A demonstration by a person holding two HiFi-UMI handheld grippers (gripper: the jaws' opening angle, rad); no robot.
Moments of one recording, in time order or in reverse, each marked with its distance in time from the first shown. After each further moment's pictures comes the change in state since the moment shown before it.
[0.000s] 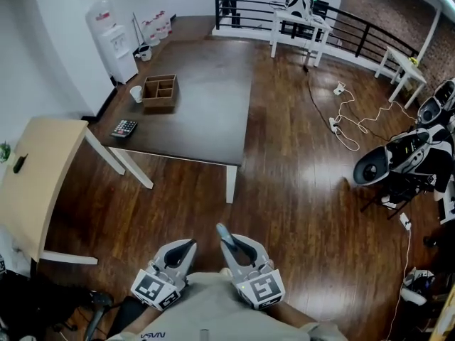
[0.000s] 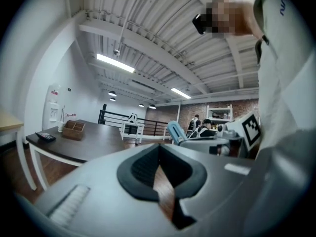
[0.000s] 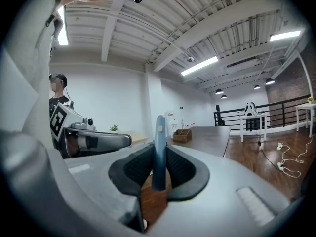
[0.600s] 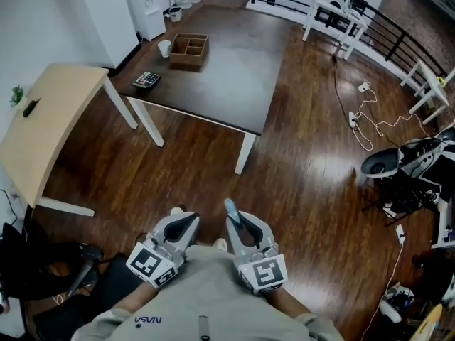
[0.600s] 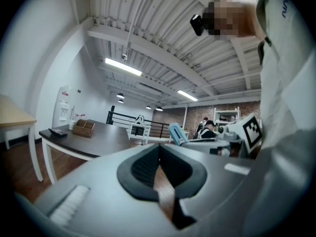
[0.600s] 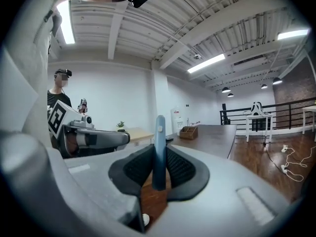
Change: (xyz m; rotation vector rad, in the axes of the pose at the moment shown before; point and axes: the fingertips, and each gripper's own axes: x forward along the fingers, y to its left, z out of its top) left arm -0.037 -0.022 -0.011 -0.036 -0.038 0.086; right arm -0.022 0.028 -0.007 -0.025 0.023 0.060
